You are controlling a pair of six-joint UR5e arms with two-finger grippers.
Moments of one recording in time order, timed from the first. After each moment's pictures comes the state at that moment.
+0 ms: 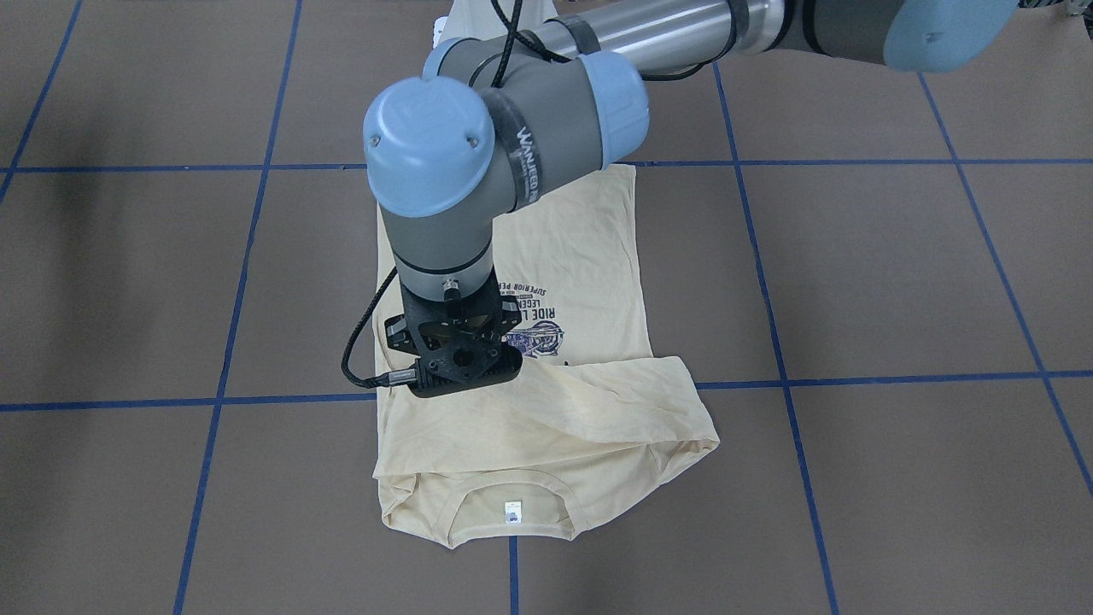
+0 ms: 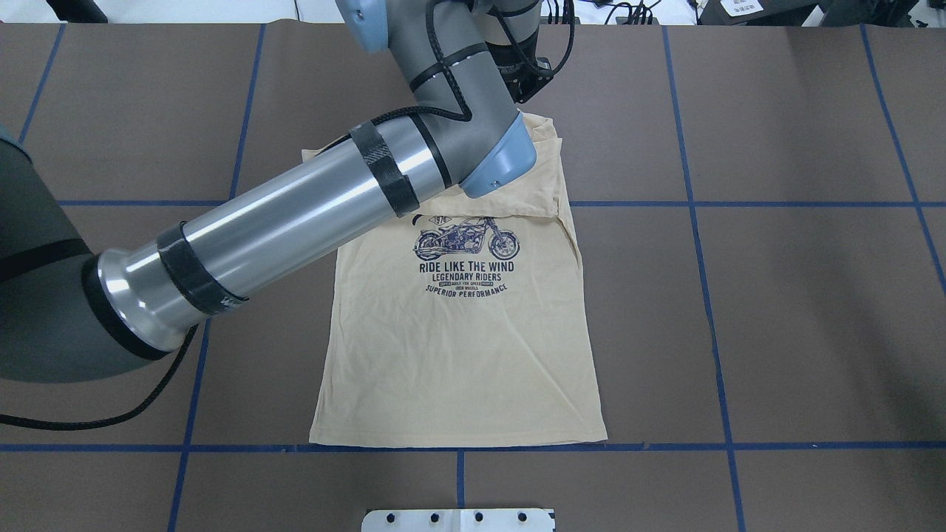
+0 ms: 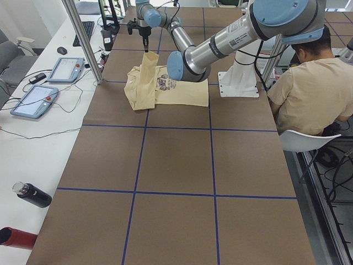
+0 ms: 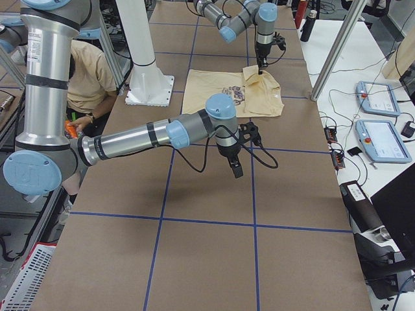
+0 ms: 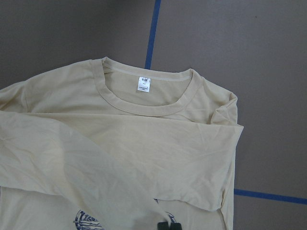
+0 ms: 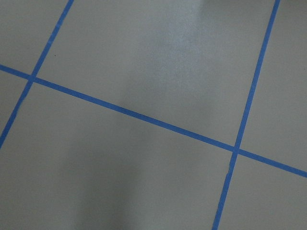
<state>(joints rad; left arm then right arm) -0.73 -2.89 -0.96 -1.60 -2.00 -1.30 1.41 -1.70 1.98 -1.42 2.25 0.08</state>
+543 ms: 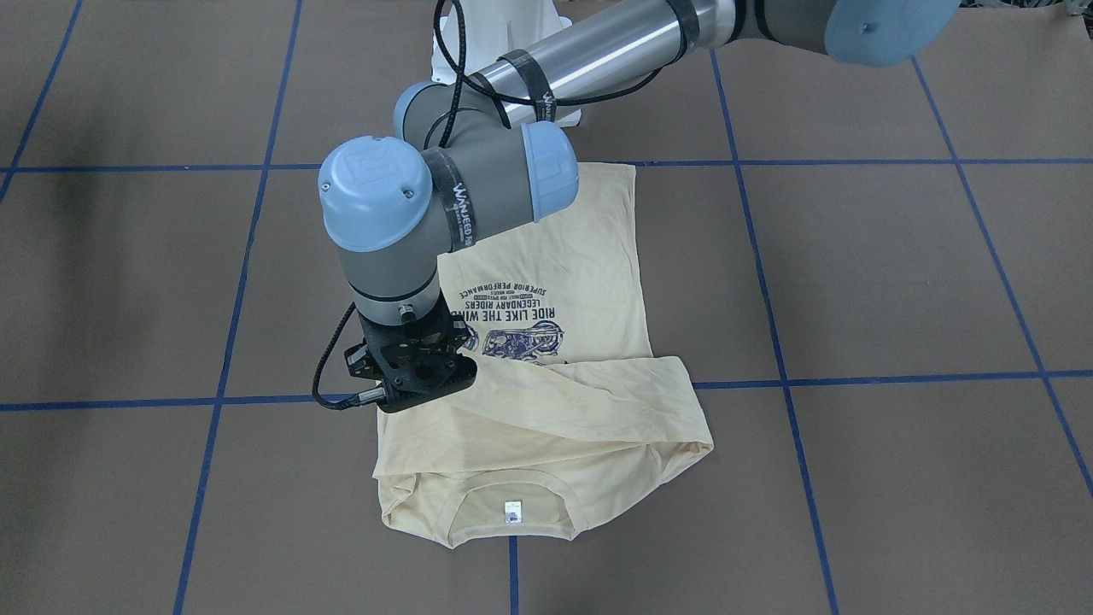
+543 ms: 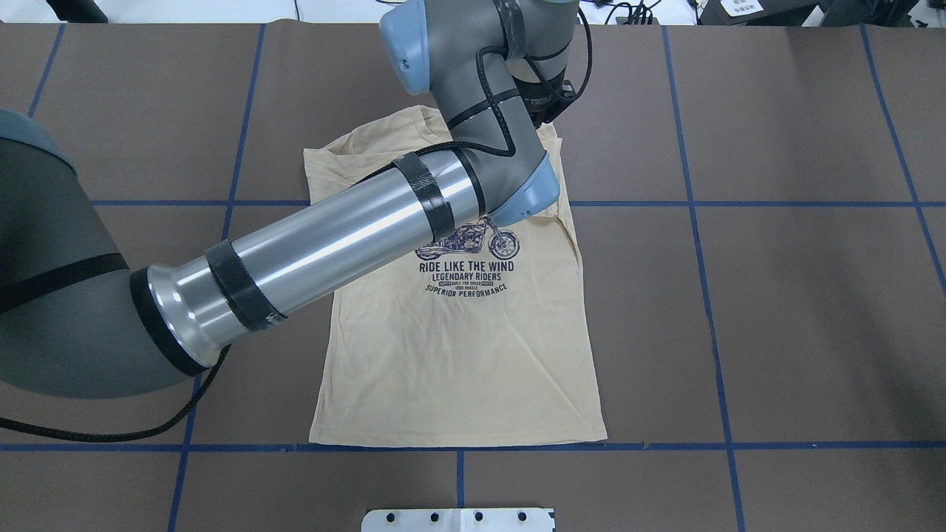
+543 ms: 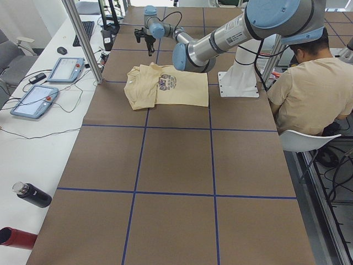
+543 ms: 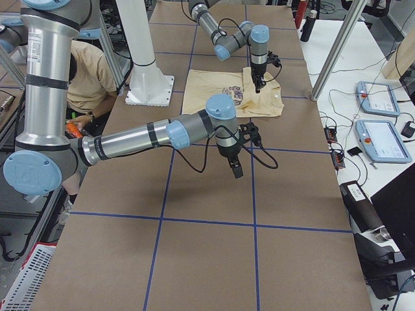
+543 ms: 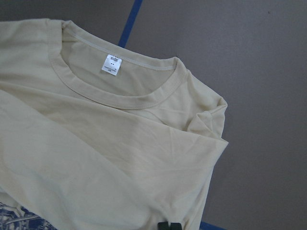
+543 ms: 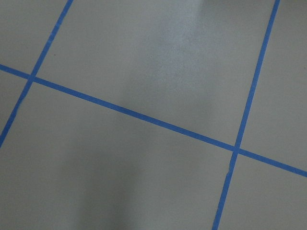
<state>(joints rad) -0.64 -2.97 -0.76 -1.85 -1.92 -1.54 1.41 -1.70 1.98 -1.42 2.25 0.08</state>
